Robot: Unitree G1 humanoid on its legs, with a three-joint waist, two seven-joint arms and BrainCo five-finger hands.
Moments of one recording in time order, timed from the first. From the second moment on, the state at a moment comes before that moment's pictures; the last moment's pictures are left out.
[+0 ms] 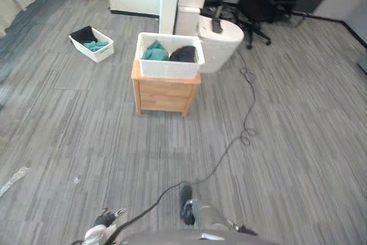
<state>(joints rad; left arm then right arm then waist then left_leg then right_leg) 0.07 0.10 0.34 1.13 -0.15 -0.06 0.01 0.04 -0.09 -0.42 1.14 -0.04 0.01 0.05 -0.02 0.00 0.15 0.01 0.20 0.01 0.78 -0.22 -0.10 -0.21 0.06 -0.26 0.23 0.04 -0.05</state>
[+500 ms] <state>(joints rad) 0.11 0.13 0.14 1.09 -0.19 -0.09 0.04 -0.05 -0.09 -0.15 1.09 -0.03 -0.04 0.01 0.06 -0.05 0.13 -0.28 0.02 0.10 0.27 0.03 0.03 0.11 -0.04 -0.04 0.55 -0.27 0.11</state>
